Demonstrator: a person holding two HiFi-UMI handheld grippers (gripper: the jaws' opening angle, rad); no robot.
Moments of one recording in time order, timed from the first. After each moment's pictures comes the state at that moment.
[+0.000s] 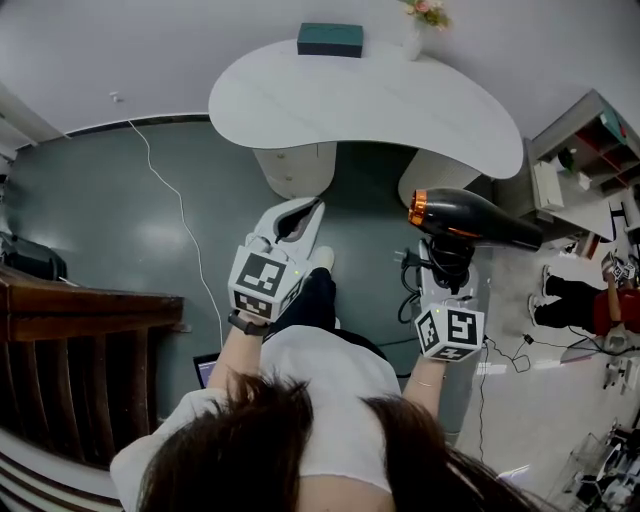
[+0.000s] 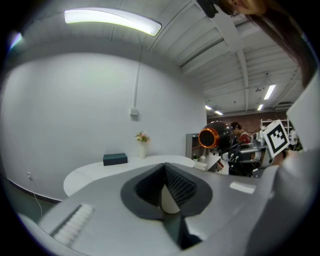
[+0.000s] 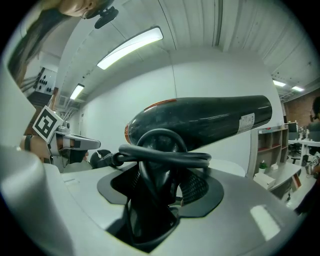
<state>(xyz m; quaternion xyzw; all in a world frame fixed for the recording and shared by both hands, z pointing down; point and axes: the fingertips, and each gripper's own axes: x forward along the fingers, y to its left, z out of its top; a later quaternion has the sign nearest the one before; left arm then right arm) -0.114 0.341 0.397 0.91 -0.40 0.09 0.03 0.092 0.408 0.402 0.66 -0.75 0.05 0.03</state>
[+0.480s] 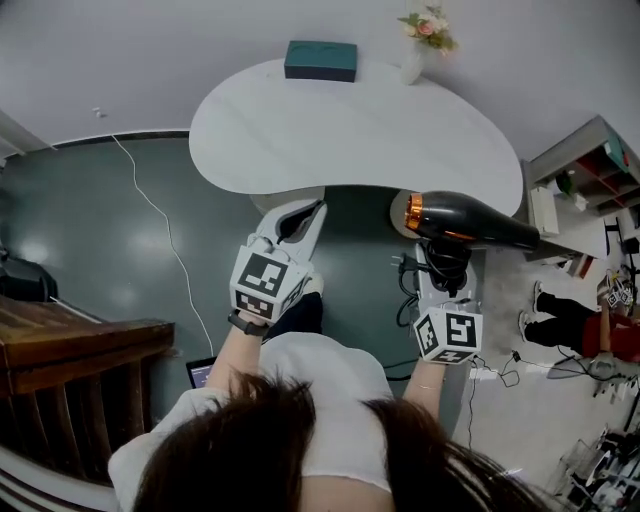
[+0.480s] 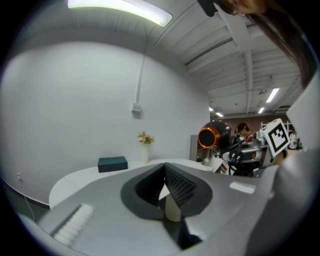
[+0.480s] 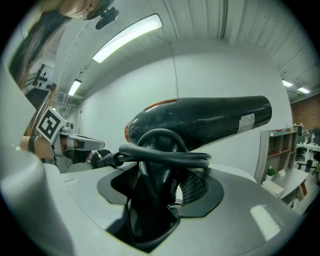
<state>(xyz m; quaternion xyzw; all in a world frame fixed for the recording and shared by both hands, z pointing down) -0.080 0.194 0.396 0.92 -0.38 0.09 0.04 0.116 0.266 0.394 0.65 -0.76 0.05 0.05</state>
